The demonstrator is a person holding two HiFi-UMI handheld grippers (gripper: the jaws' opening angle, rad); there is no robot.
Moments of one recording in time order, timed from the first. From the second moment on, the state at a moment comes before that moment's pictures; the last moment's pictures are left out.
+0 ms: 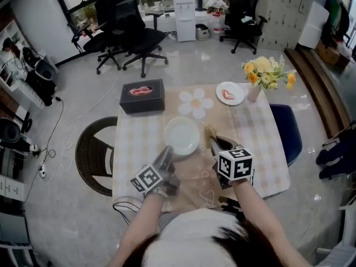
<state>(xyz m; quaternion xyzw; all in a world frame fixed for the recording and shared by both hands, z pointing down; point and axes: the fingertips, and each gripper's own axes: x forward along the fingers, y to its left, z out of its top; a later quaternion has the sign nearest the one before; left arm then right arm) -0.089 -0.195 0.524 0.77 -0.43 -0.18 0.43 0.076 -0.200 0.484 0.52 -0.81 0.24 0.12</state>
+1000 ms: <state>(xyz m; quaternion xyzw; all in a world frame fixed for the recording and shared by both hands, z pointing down) -0.072 -0.198 0.533 0.78 -0.45 -0.09 0.41 0.070 -0.199 0.492 0.51 -0.81 0.24 0.13</state>
